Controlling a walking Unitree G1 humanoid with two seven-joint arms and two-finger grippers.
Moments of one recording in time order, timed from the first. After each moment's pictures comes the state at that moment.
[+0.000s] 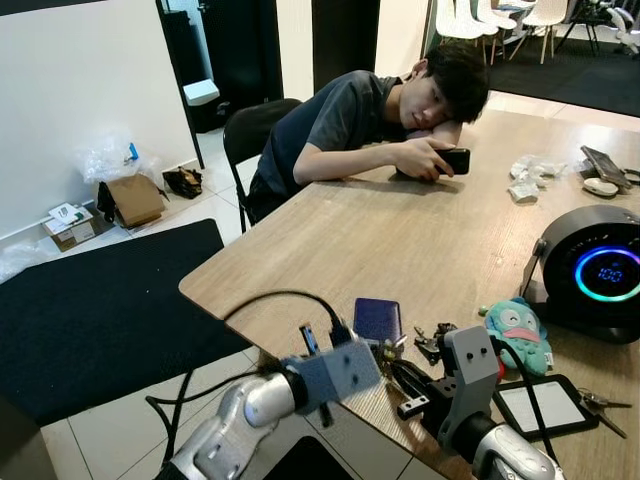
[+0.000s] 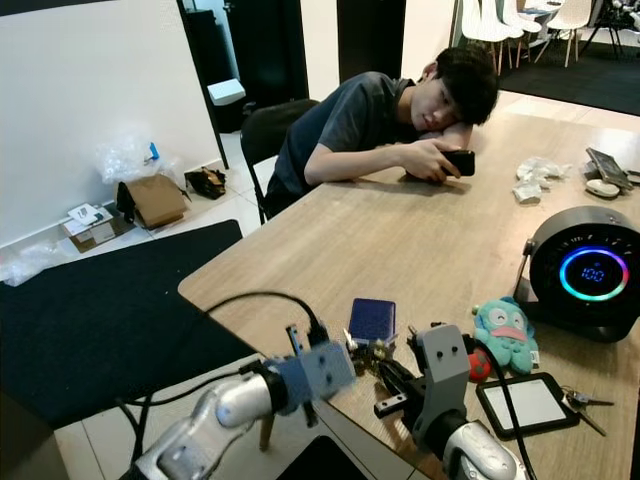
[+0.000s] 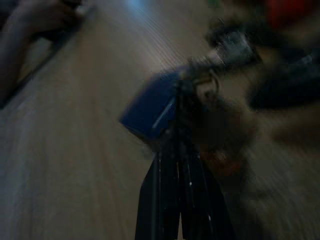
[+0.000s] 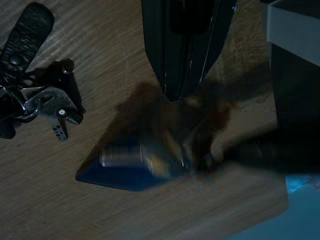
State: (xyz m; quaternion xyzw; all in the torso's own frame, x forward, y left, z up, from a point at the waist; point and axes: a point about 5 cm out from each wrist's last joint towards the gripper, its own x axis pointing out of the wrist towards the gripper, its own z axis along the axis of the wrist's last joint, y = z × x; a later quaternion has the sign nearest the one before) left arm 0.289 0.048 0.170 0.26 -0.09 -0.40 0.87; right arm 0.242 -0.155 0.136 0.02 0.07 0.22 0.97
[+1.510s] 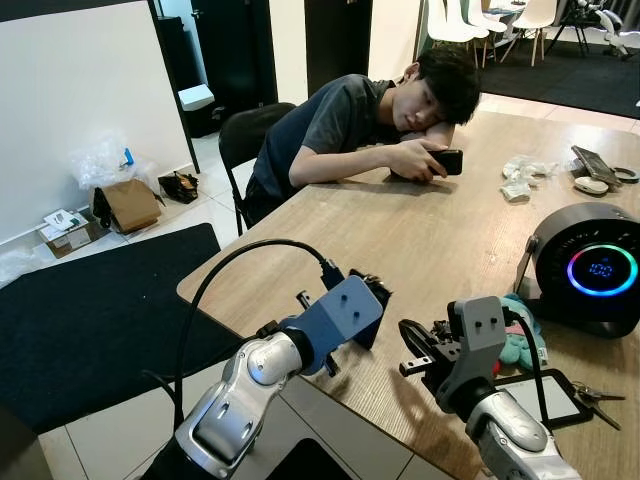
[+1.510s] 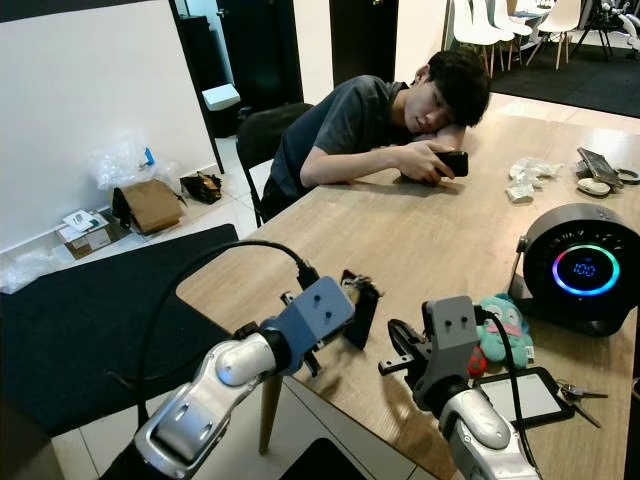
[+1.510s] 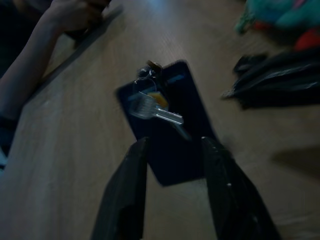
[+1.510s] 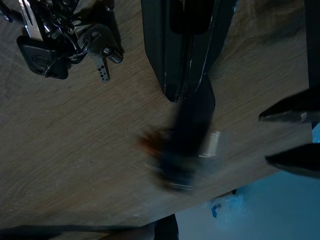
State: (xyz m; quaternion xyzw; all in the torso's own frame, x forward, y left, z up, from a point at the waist) left arm 0.285 0.035 0.199 0.25 -0.06 -0.38 0.89; right arm 0.269 -0.158 0.159 0.02 0.00 0.18 0.98
